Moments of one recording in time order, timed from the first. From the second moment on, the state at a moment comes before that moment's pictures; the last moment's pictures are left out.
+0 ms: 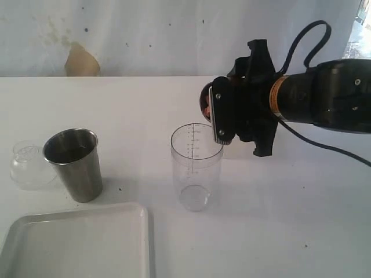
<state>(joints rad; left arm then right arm) 0.05 0.00 0.00 -0.04 0.22 -0.02 0.39 1.53 -0.92 -1.21 0.09 -0.16</state>
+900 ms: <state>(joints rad) 0.05 0.00 0.00 -0.04 0.22 -0.02 0.43 1.53 -0.92 -1.43 0.11 -0.18</state>
